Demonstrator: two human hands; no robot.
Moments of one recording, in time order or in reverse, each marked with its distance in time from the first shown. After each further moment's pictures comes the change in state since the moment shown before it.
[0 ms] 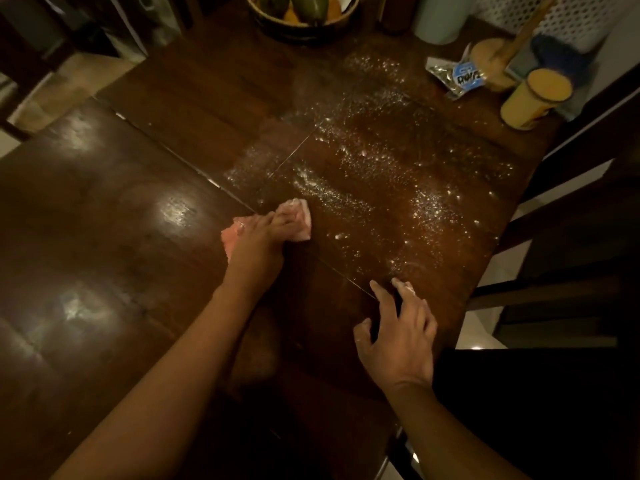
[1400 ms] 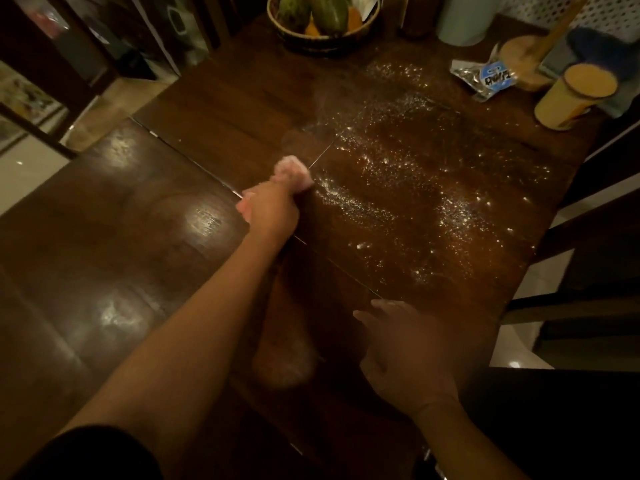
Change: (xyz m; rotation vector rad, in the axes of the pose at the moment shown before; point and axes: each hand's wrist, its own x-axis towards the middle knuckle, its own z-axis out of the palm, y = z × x) left_hand 0.086 -0.017 -0.008 0.187 0.137 -0.237; right_hand 0.002 0.000 -0.007 -0.046 -0.175 -0.378
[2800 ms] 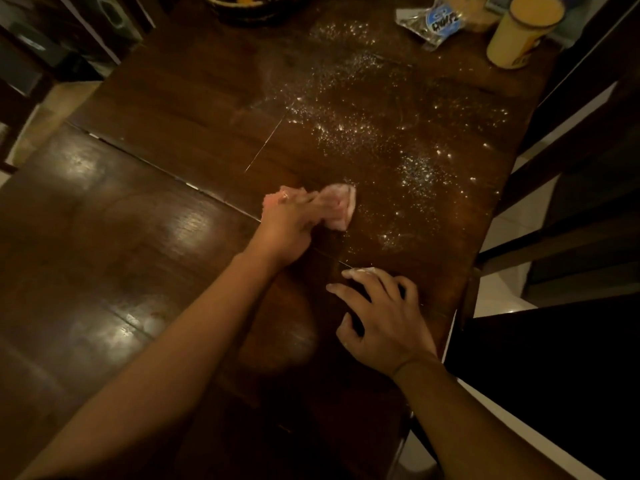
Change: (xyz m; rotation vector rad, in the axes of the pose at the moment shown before) left_hand -0.053 0.037 0.022 -0.170 -0.359 0.528; right_hand 0.005 0.001 0.002 0.078 0.068 0.019
